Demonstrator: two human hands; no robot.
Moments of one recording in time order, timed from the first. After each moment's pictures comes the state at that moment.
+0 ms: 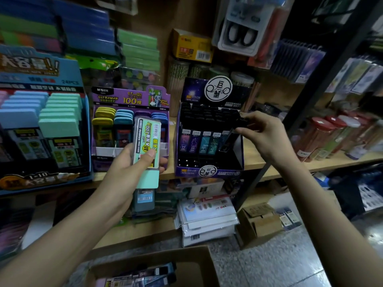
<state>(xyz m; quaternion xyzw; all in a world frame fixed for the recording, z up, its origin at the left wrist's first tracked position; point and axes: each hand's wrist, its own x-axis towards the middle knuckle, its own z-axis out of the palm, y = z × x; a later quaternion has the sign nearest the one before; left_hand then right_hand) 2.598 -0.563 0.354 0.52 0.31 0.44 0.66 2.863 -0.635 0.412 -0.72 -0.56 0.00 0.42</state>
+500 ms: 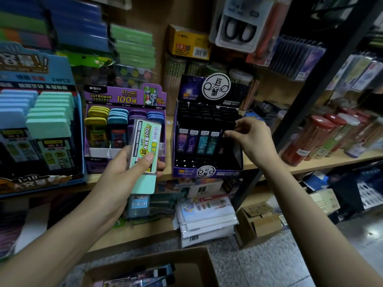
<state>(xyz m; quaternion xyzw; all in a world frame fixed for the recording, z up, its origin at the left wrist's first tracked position) 2.596 -0.561 0.349 0.54 0.30 0.42 0.66 2.867 -0.610 0.386 -0.77 -0.47 0.00 0.42</state>
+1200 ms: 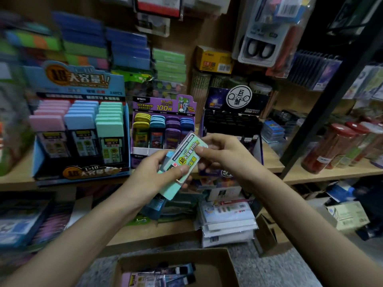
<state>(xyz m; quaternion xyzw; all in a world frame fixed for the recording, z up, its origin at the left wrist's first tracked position) 2.559 -0.577 0.368 0.63 0.27 0.35 0.64 2.723 -0.634 0.418 -0.60 -0.51 0.39 0.47</state>
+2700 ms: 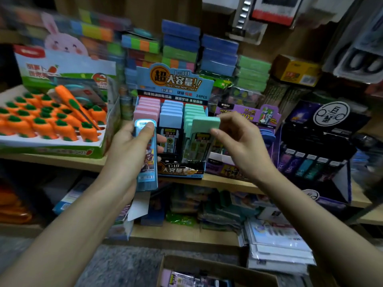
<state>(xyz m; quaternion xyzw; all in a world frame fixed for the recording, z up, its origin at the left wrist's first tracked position) 2.422 -0.518 0.381 0.49 0.44 0.59 0.48 2.625 -0.539 0.403 -0.47 -0.71 0.15 0.50</state>
